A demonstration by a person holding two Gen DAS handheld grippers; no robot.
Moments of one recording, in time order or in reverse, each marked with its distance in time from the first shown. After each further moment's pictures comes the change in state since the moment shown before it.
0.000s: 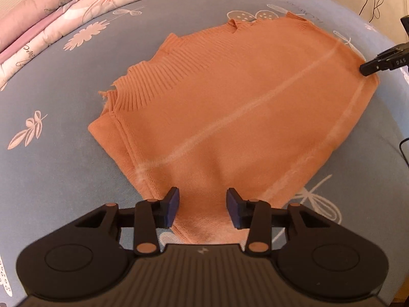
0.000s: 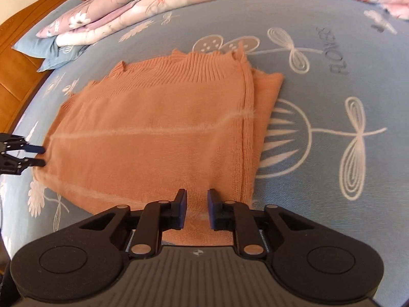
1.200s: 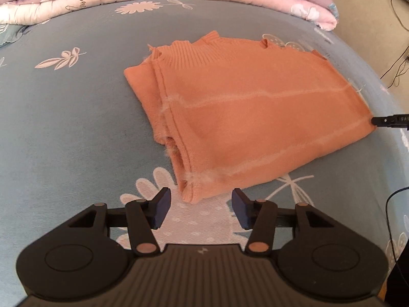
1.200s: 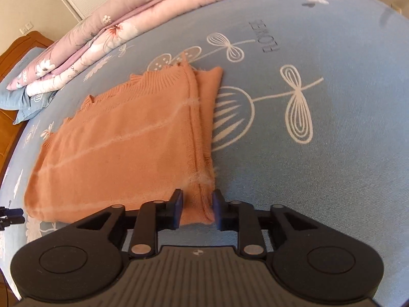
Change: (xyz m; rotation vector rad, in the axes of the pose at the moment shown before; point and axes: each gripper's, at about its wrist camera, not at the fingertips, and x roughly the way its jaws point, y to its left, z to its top) left arm -0.020 0.023 -0.078 -0.336 -0.087 -0.046; right arm -0.029 -0.020 -0.050 0.233 -0.106 -0.080
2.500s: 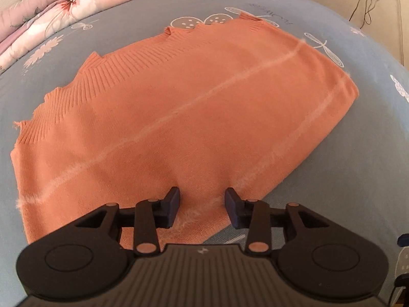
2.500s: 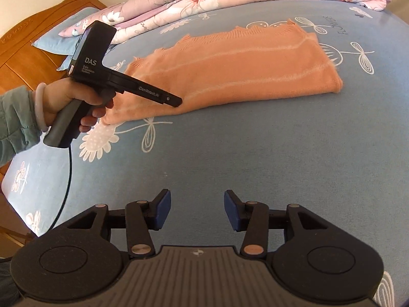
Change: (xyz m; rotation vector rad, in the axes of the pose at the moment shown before) left arm 0.086 -0.149 0.059 0.289 0.096 0.019; right arm -0.066 0.150 -0.169 -0.152 0.016 0.091
